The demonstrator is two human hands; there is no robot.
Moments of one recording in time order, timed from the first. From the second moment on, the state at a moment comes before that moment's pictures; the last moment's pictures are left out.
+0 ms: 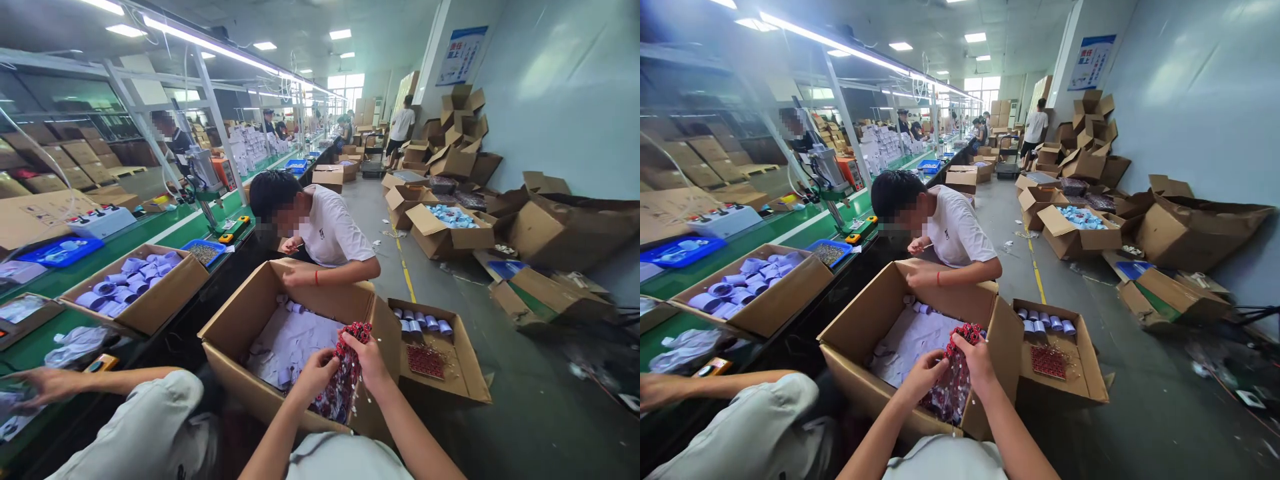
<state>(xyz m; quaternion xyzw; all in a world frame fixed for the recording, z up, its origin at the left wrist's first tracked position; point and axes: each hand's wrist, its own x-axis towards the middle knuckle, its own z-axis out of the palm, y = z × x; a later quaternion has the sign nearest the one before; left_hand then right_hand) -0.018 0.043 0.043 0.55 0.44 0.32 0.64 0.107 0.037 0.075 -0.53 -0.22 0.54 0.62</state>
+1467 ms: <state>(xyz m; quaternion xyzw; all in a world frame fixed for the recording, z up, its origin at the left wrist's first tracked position) -0.030 0.038 0.048 0.48 0.49 0.34 0.65 0.100 0.038 0.046 -0.61 -0.43 0.45 0.48</state>
